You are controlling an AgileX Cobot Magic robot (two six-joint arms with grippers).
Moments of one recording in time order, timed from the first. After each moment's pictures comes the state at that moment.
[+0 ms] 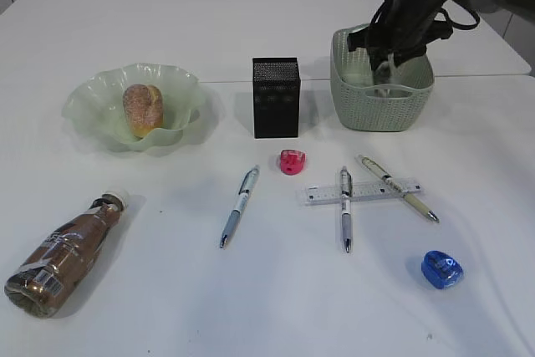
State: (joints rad) left arm -0.18 1.04 -1.41 -0.14 1.26 -0.13; right arm 0.13 2.45 -2.31 -0.17 0.95 0.15
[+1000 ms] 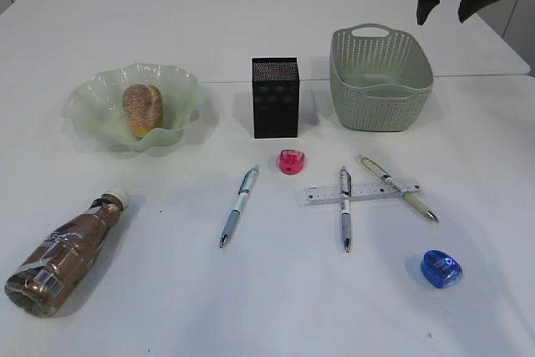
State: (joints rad) left arm -0.18 1.04 -1.41 -0.14 1.26 -0.13; right arm 0.08 2.26 -2.31 -0.15 1.22 0.17
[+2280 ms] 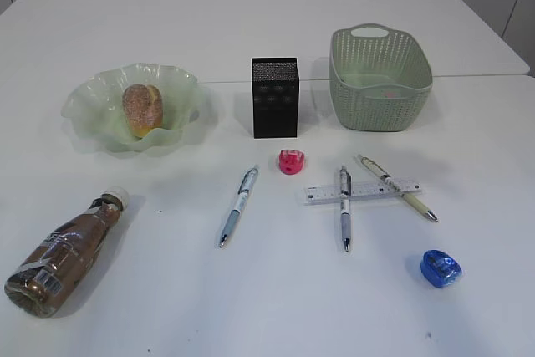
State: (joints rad) left arm -0.18 1.22 -1.33 -0.14 1.26 -0.09; right arm 0.08 1.40 -1.54 -0.05 1.26 0.17
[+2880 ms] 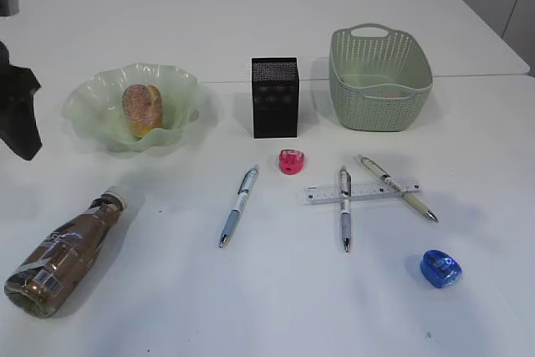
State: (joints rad) left arm -0.18 1.58 -1.33 -0.05 1.24 -0.05; right arm 0.08 1.16 -1.26 -0.02 1.26 0.10
